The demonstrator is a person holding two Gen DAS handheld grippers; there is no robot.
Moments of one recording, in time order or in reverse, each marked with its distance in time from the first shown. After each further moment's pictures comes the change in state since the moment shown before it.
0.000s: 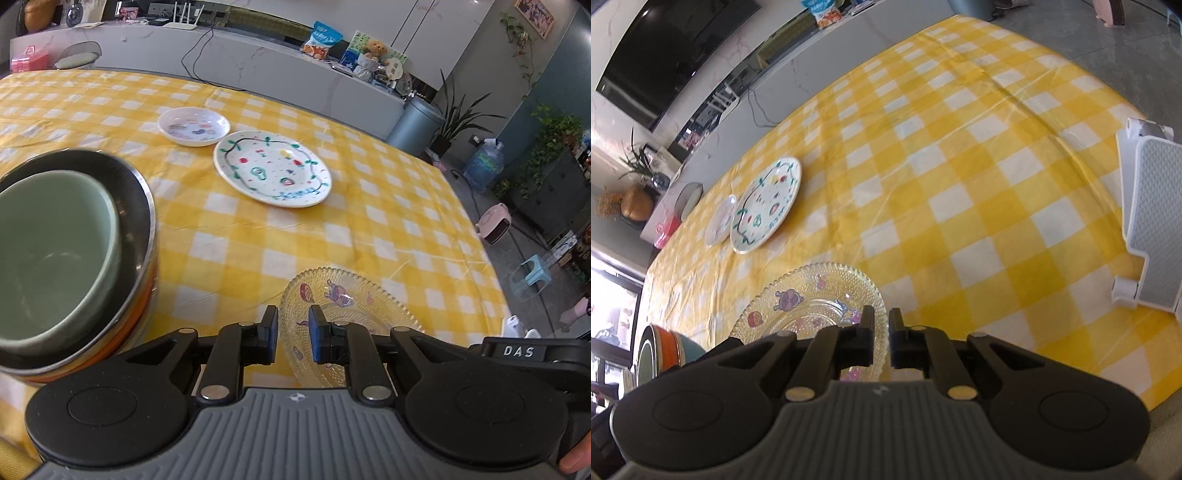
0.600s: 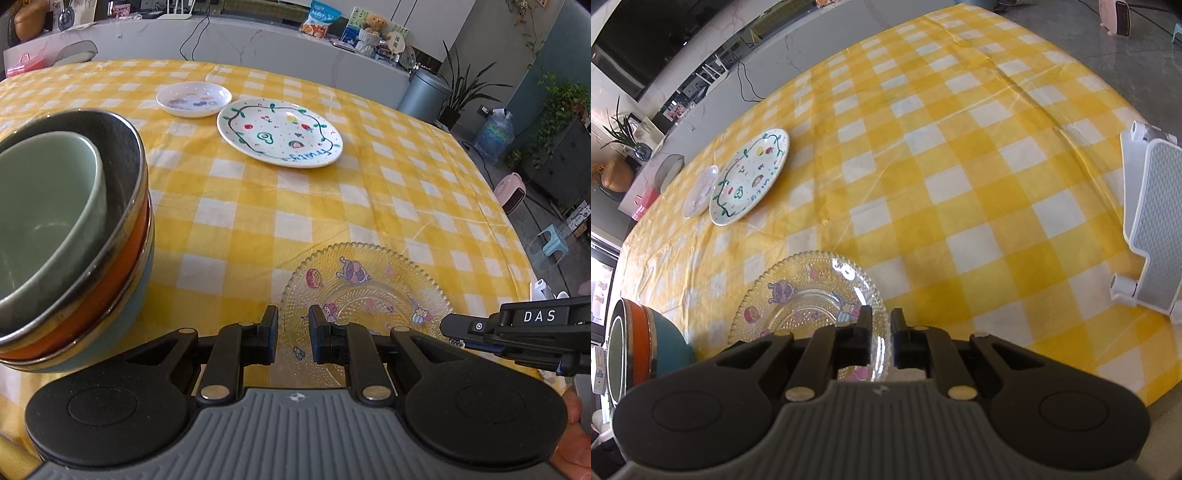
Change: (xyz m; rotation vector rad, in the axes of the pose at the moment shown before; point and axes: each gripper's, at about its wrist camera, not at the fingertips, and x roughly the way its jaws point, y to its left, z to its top) left arm 0.020 0.000 -0.019 0.060 0.060 0.048; right arm 0.014 0.007 -0.002 -0.055 0.049 -0.095
